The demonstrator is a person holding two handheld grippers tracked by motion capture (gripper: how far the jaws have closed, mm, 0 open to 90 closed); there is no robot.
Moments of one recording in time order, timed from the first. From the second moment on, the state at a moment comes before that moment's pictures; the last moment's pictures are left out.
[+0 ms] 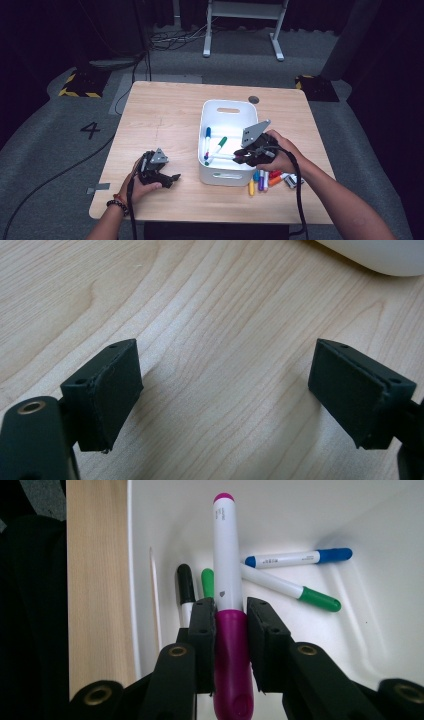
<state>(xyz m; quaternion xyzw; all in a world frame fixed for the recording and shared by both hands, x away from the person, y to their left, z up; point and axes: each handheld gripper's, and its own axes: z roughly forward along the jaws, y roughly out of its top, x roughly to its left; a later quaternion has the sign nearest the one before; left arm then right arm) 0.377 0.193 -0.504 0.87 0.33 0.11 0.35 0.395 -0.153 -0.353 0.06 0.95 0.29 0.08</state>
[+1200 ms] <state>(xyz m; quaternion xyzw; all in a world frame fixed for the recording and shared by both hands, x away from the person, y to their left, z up) 0.377 0.193 -0.504 0.87 0.33 0.11 0.35 0.391 -0.180 -0.346 0.09 0.94 0.30 0.10</state>
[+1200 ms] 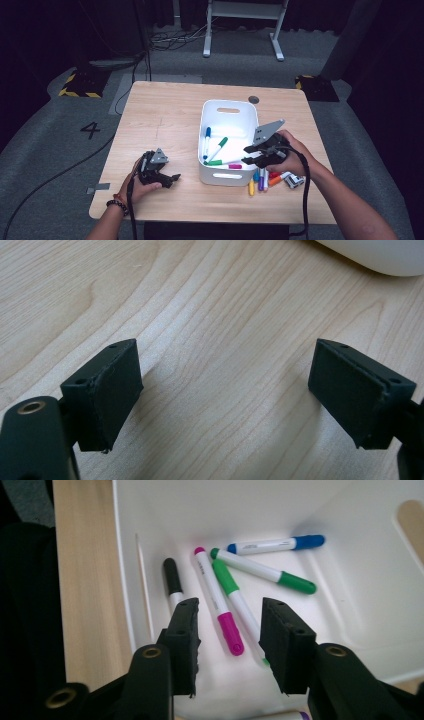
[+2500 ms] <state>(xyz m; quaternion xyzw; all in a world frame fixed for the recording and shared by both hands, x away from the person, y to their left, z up) 0.377 0.193 -0.504 0.87 0.33 0.11 0.35 0.423 -0.268 -0.448 0.30 0.90 0.30 0.09</state>
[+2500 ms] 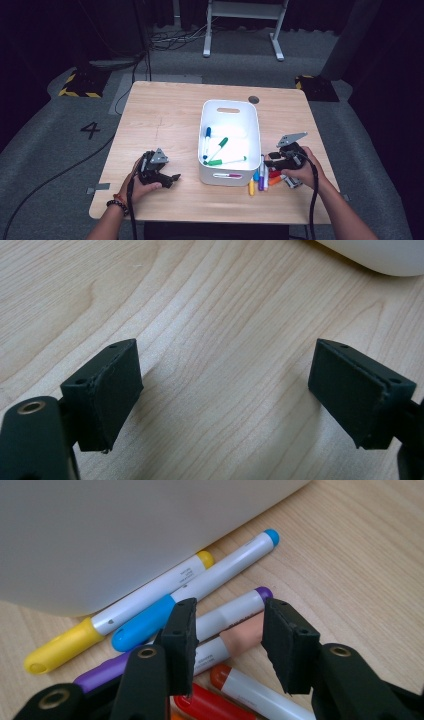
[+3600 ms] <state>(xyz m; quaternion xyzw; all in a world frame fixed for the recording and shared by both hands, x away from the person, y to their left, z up) 0.377 0.193 -0.504 0.87 0.33 0.11 0.35 0.457 -0.247 -0.473 0.44 0.86 0.24 0.09</state>
